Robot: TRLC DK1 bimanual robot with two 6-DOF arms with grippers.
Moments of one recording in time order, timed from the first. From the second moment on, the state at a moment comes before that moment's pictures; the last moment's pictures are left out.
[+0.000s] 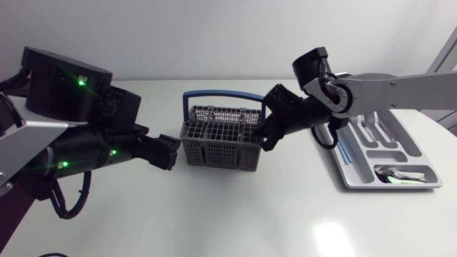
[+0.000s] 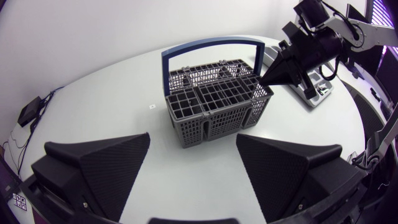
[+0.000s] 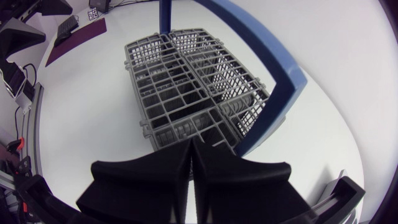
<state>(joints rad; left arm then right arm) -0.63 1.10 0.82 -0.39 -0.19 -0.10 0.36 1.71 1.12 -0.30 -0.37 -0.50</state>
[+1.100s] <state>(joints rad) -0.53 0.98 0.73 -0.39 -0.19 -0.02 0.20 1.12 0.76 -0.32 -0.25 -0.48</state>
